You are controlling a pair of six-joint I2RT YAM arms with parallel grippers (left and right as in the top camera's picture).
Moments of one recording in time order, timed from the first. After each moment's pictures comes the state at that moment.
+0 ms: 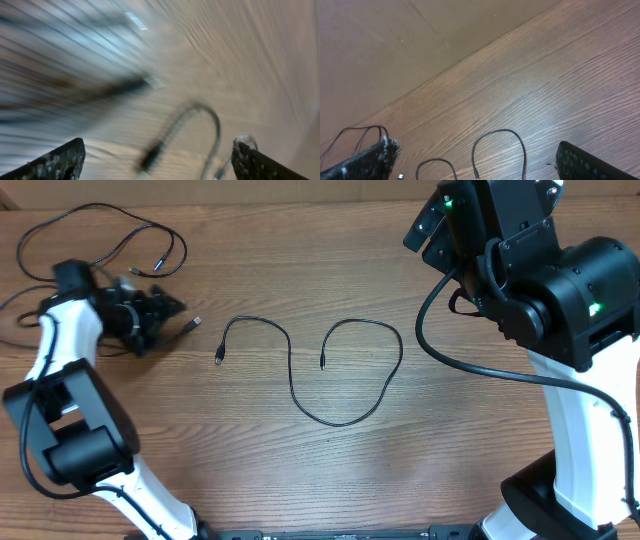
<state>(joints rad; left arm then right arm) 0.37 2.03 1.49 -0.81 0.59 -0.31 0.52 1.79 2.59 -1.64 0.46 0.91</state>
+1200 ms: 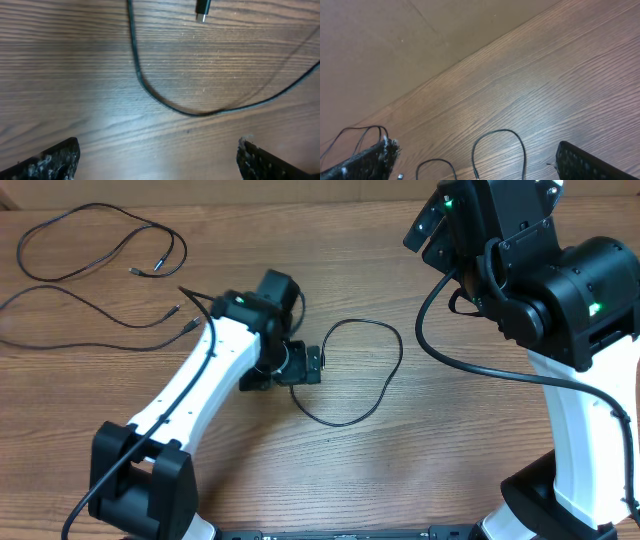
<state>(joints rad) -0.40 1.72 1.37 -1.15 0.18 -0.46 0.52 1.79 2.59 -1.64 0.46 0.91</state>
